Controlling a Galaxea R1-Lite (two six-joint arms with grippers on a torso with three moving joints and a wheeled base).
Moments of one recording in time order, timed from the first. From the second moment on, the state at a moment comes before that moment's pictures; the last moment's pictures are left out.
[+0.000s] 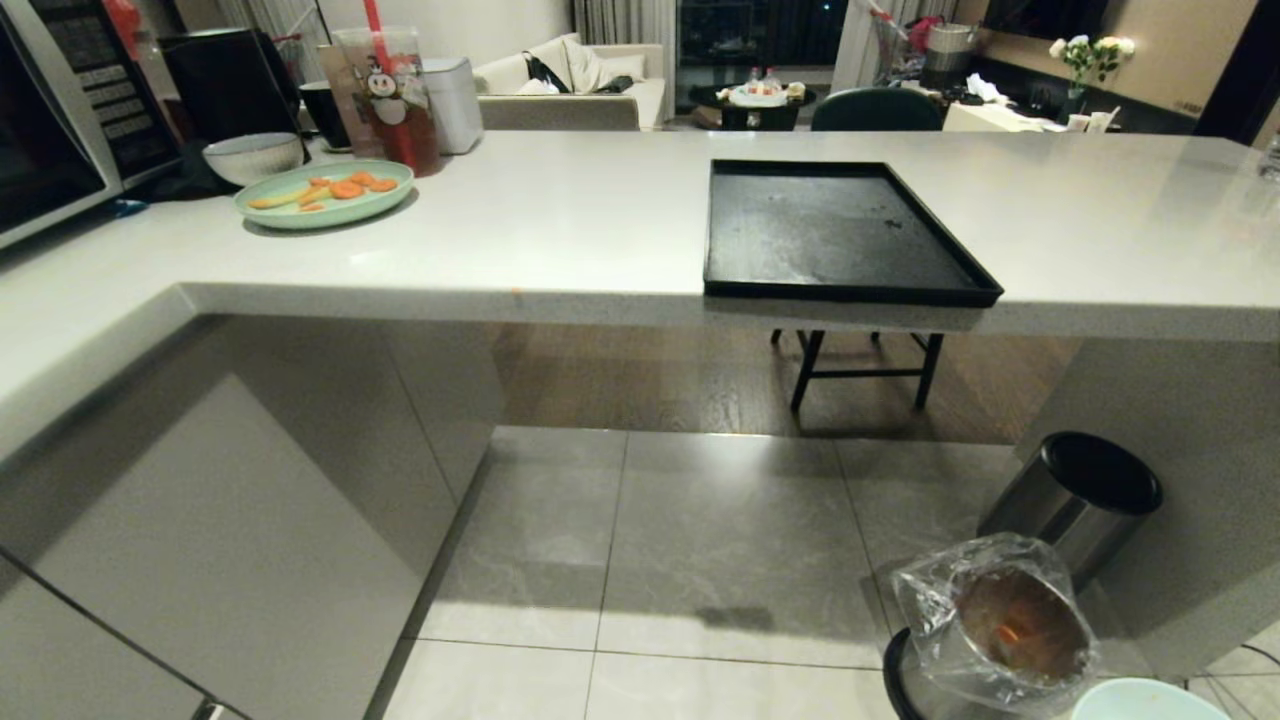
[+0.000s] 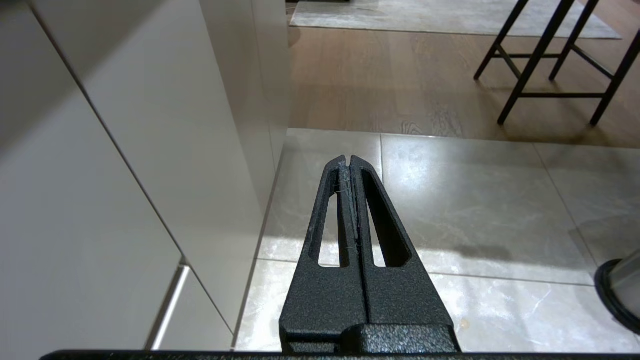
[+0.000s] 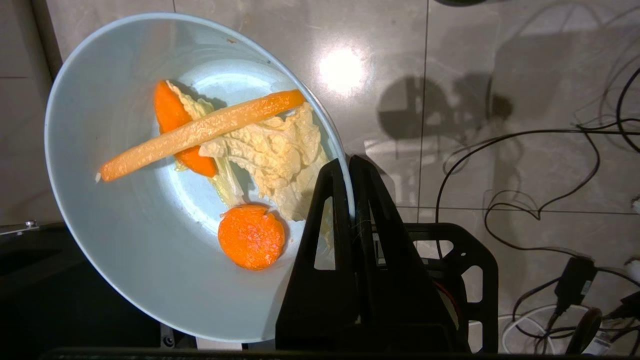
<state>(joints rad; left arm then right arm) 0.00 0.00 0.00 0.00 0.01 -0.03 0.00 0.93 -0.49 0.55 0.12 0.15</state>
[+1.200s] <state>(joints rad) 0.00 0.00 0.00 0.00 0.01 -0.03 0.01 0.94 -0.48 0.52 0.09 0.15</state>
